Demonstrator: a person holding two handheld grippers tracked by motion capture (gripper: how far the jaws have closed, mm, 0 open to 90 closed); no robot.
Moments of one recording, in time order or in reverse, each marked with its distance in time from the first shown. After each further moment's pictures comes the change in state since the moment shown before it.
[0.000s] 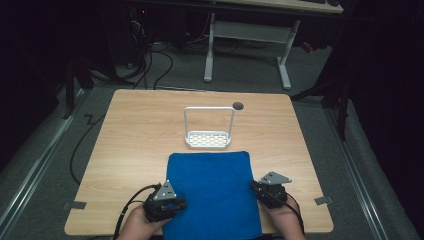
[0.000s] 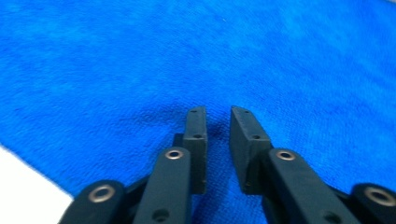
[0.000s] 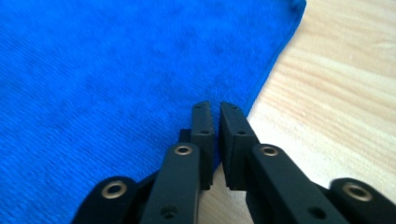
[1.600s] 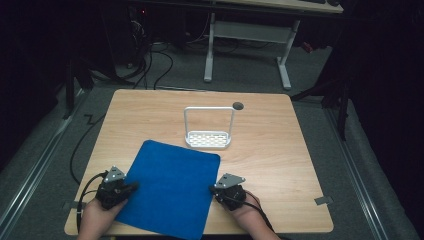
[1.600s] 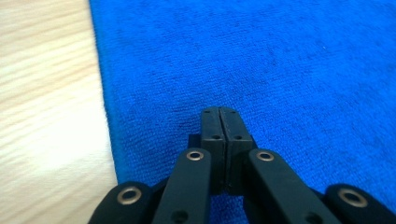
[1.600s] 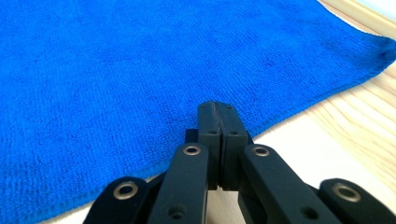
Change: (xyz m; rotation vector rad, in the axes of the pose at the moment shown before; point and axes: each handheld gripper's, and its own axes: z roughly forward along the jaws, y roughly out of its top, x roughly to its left) left arm 0.081 -0.045 -0.072 0.034 0.287 -0.226; right arm 0.090 0.044 0.049 -0.003 0.210 -0.191
